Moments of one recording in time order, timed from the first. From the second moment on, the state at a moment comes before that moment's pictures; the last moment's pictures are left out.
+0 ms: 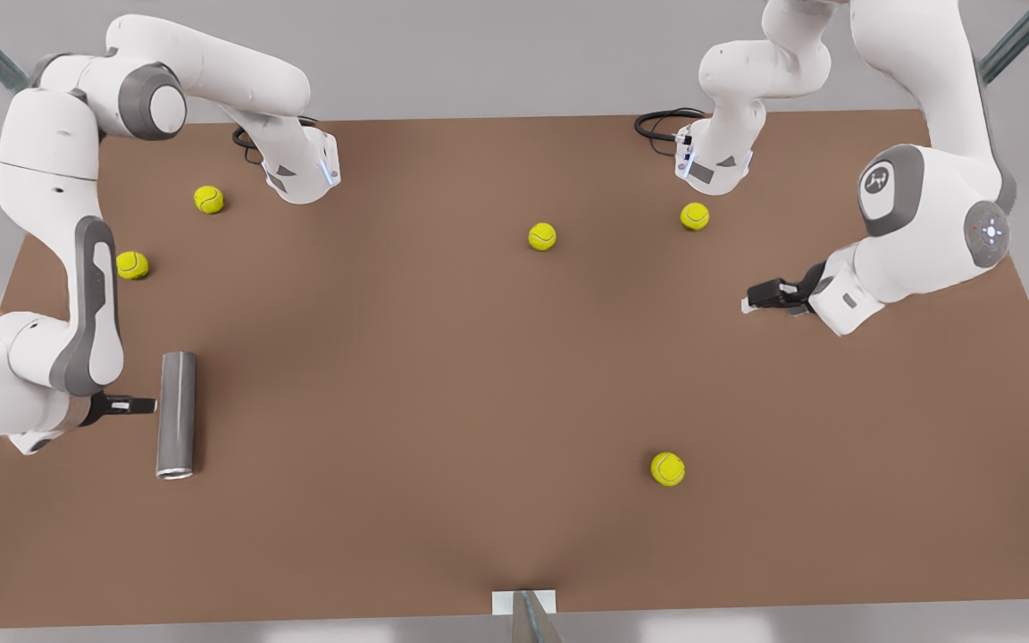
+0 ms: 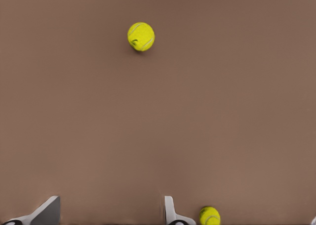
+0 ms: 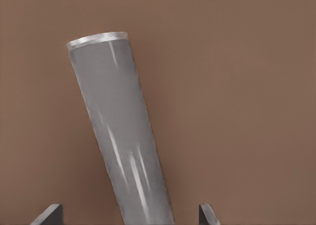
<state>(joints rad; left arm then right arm) 0.01 0.09 -0.15 -1.72 -0.28 1.65 -0.10 -0.35 0.64 0.07 -1.51 -0.07 1.93 -0.23</state>
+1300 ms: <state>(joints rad) -0.02 0.08 -0.24 -1.69 -0.15 1.68 -0.21 -0.40 0.63 0.11 -1.84 -0.13 2.39 -0.33</state>
